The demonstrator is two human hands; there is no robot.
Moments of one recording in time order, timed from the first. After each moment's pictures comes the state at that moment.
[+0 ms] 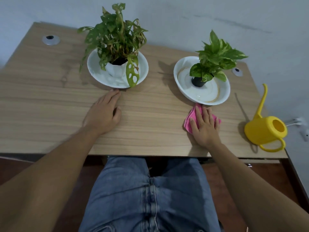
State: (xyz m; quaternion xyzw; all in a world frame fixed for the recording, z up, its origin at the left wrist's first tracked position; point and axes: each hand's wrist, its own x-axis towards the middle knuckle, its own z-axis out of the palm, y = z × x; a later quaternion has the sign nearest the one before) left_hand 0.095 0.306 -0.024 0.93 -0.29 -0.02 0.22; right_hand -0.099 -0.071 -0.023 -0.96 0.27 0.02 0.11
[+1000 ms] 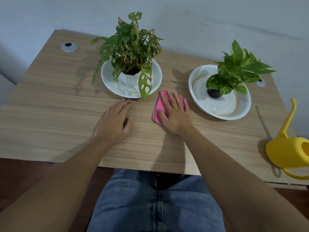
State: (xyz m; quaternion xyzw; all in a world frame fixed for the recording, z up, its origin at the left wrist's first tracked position) left_hand 0.100 0.309 -0.029 0.93 -0.28 0.00 0.22; right_hand 0.055 0.025 -0.015 -0.99 0.05 0.04 0.12
